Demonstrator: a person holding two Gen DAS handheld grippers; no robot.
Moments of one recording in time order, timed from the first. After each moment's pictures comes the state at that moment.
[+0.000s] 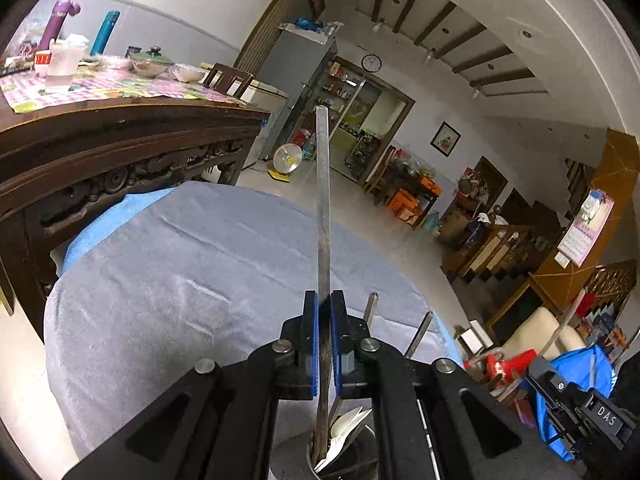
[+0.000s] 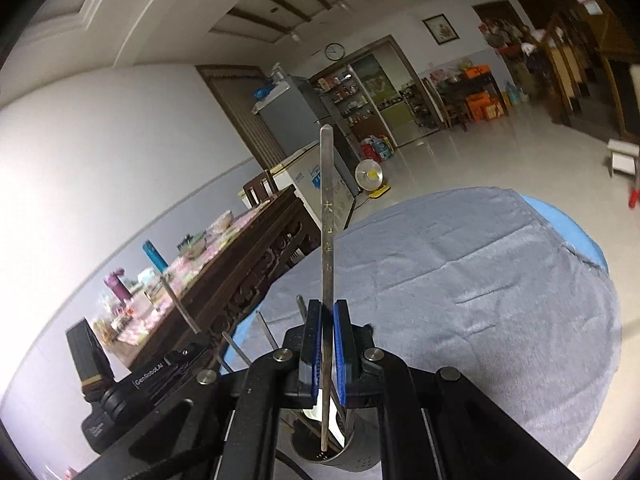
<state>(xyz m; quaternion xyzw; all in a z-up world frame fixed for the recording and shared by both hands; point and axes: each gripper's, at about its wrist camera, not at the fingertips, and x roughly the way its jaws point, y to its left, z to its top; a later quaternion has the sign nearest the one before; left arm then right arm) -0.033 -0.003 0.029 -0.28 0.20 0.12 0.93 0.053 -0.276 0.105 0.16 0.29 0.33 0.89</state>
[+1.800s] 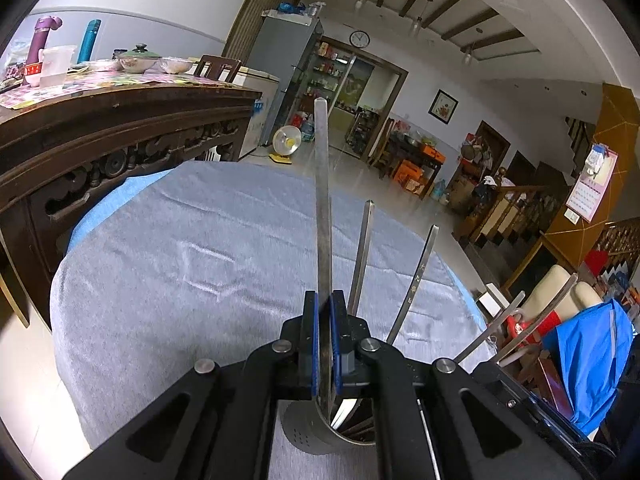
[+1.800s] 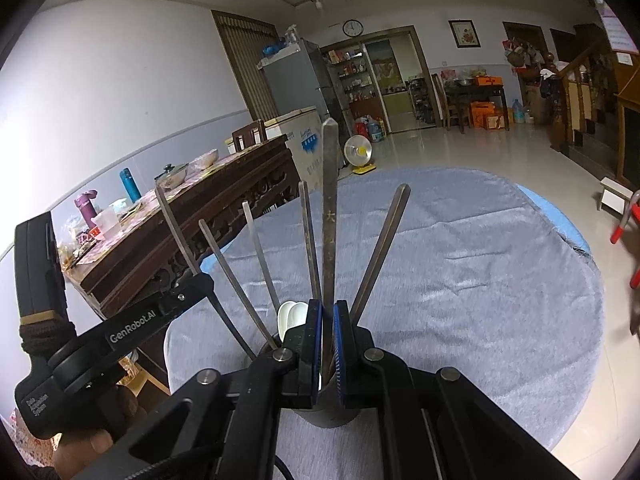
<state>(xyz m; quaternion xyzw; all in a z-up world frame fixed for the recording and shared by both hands) -0.048 -0.040 0.005 -0.23 0.24 0.12 0.93 0.005 -0.230 0.052 0.05 0.31 0.31 0.90</state>
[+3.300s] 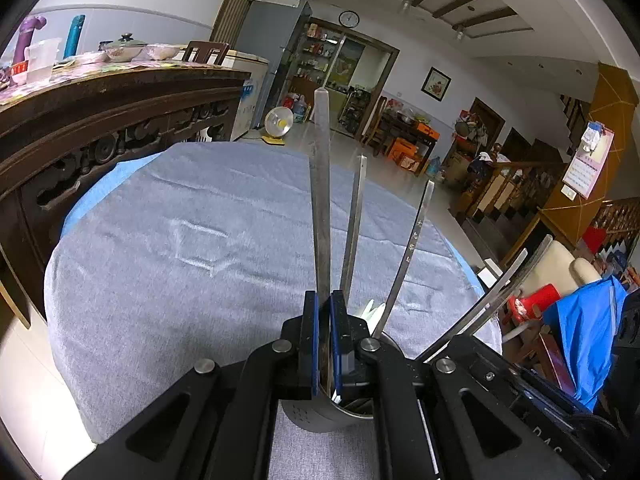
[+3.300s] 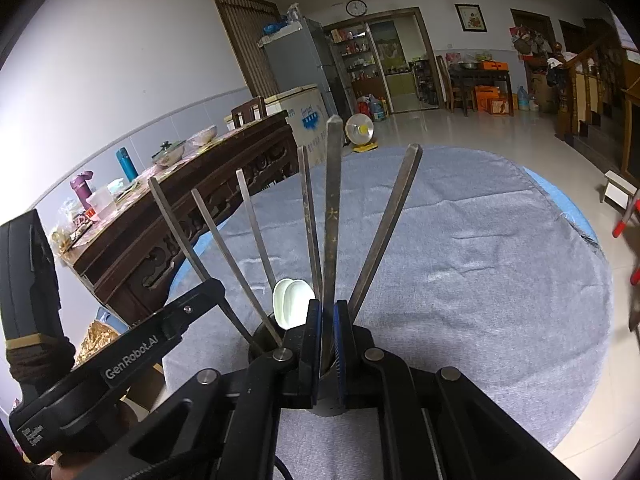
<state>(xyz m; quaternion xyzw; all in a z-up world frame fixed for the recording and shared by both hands) -0.046 -0.048 -0.006 -0.22 0.28 0.10 0.93 0.013 -0.215 0.034 0.03 0.35 0.31 0.88</state>
